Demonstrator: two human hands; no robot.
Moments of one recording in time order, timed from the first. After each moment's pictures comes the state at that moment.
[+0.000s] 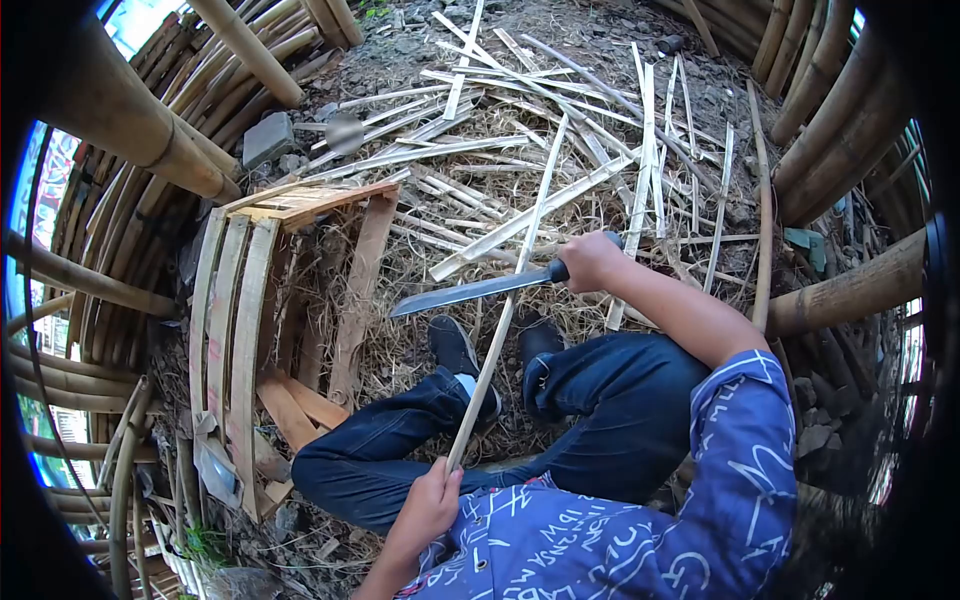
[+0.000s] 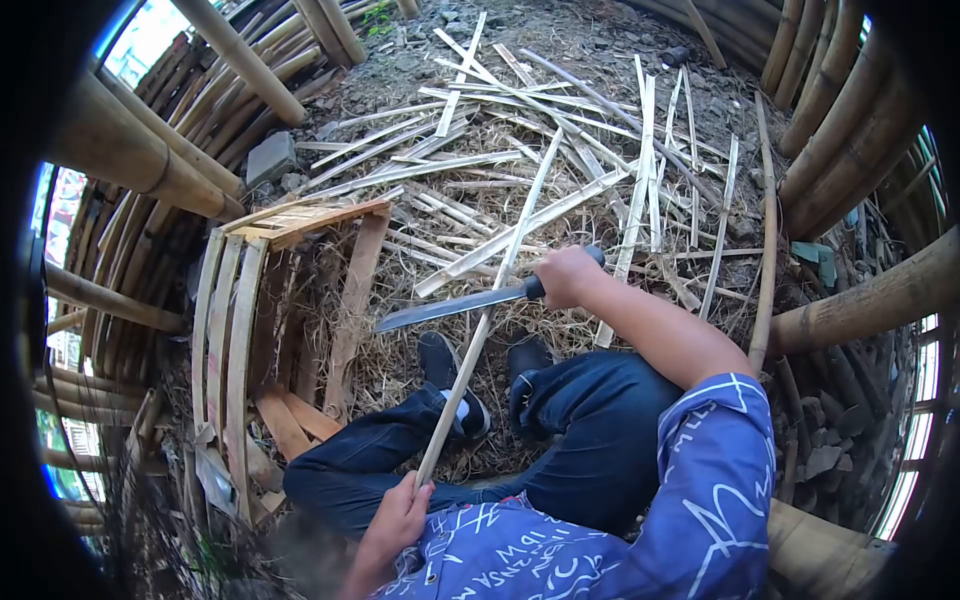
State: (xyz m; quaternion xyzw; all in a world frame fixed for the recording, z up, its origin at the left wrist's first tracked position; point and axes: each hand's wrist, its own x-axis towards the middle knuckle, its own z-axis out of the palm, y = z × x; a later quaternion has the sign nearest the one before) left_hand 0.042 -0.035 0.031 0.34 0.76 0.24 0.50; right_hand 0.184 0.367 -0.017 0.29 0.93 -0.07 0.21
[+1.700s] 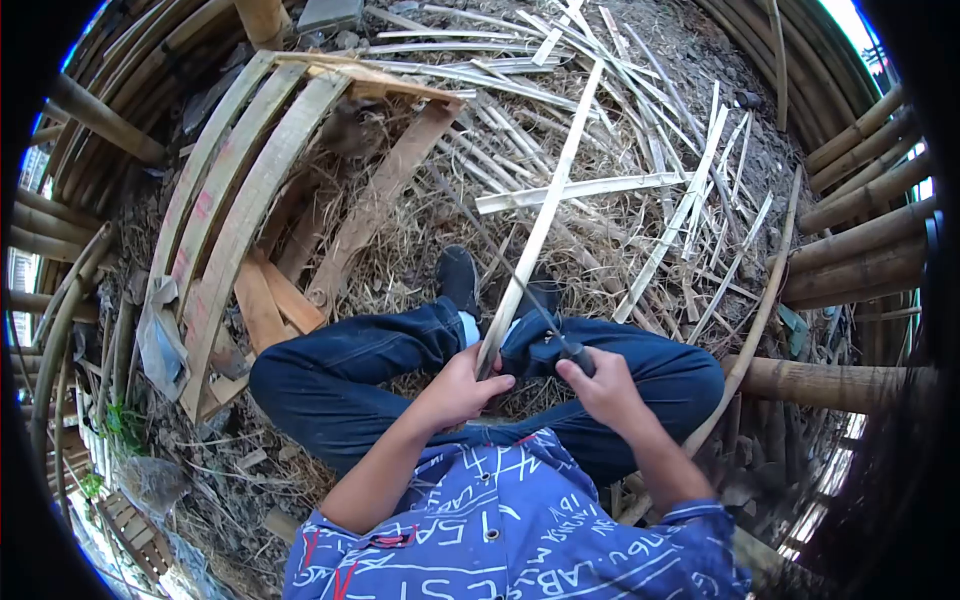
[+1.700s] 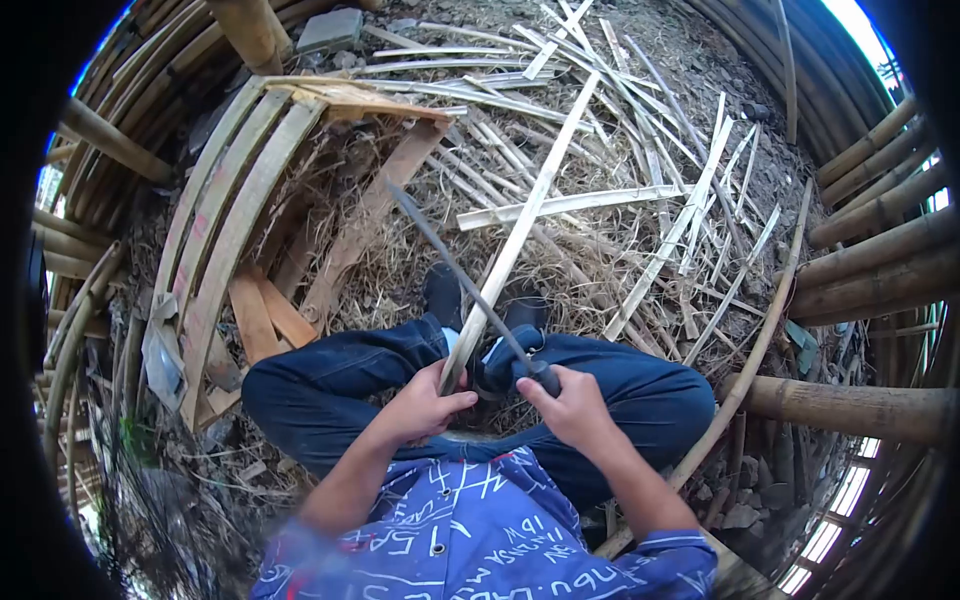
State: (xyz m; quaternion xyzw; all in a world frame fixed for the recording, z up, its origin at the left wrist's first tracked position) left_hand 0.026 0.031 -0.004 0.11 0.56 0.43 0.69; right_hand 0.211 0.170 0.030 0.44 0.74 -0.51 0.01
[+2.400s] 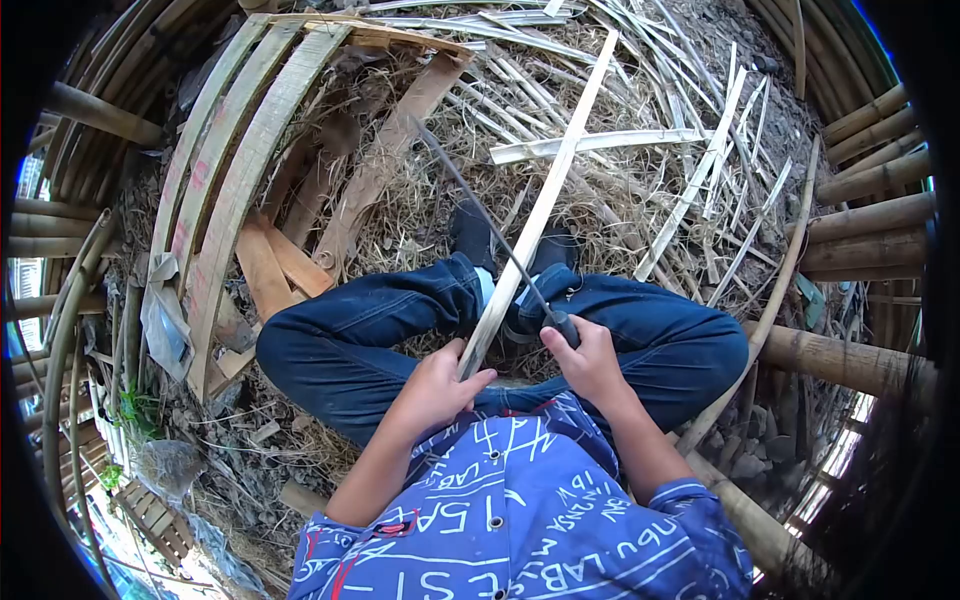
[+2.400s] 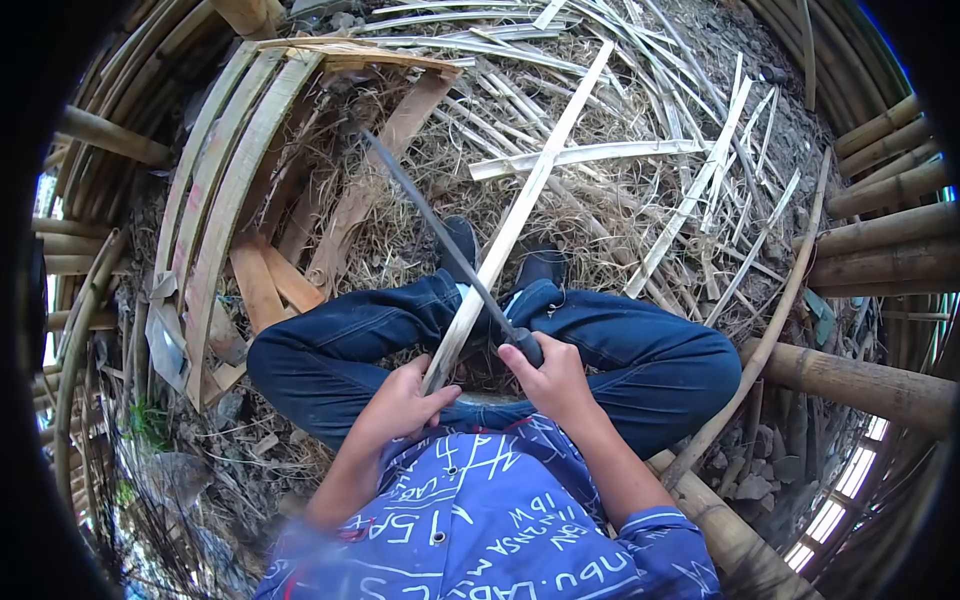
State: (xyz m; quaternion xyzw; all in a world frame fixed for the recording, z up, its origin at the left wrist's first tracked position) left_hand 0.021 -0.030 -0.018 0.23 0.70 0.33 0.59; right_hand 0.191 0.128 -0.007 0.44 0.72 -0.53 -0.04
